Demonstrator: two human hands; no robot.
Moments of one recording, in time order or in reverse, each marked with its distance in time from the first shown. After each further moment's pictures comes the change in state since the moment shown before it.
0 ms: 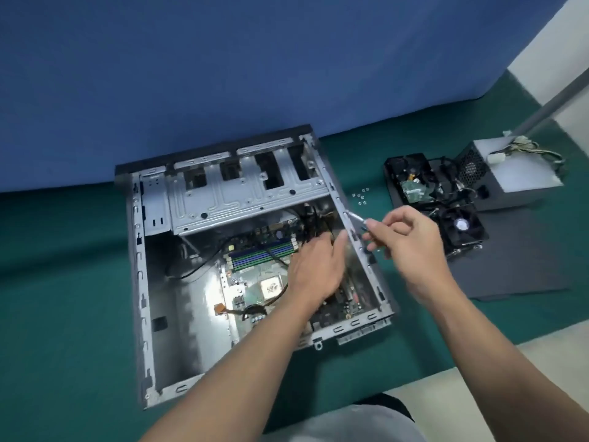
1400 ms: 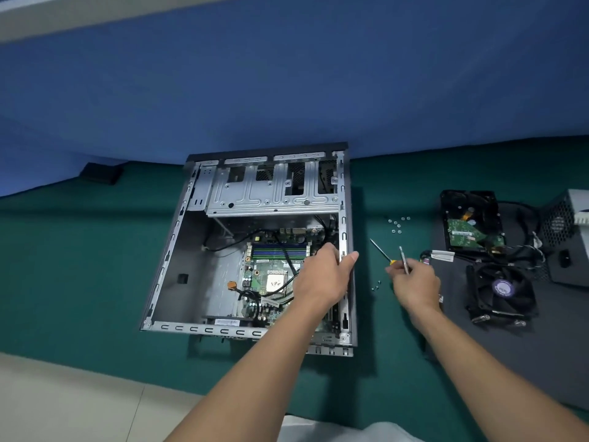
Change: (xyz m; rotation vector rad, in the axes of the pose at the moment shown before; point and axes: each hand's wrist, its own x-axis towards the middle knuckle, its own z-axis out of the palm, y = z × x) left_hand 0.004 0.076 0.019 -0.074 0.195 -0.516; right_hand 0.098 0.105 -0.037 -0.388 -0.148 0.208
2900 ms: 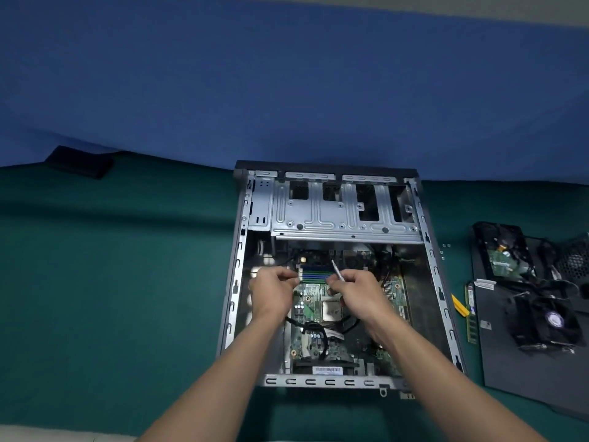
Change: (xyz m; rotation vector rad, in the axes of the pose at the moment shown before) left_hand 0.087 -0.189 -0.115 -0.619 0.108 -0.184; right_hand -0.109 -0.146 0.163 -0.025 -0.379 0.027
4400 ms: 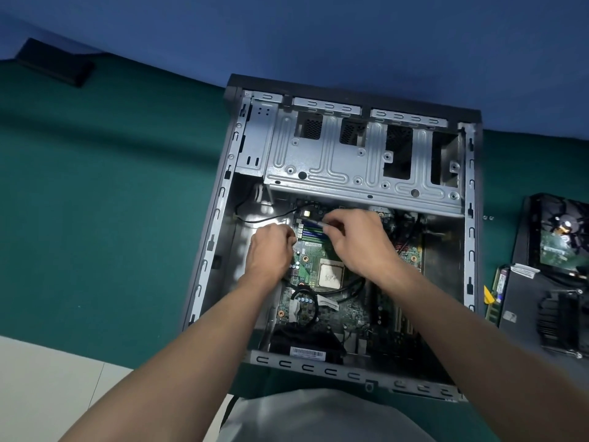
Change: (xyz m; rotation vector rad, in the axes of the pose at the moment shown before) left_hand 0.039 -0.040 0.034 0.610 0.040 0.204; right_hand 0.062 -0.005 -0.009 -0.653 -0.099 -0.513
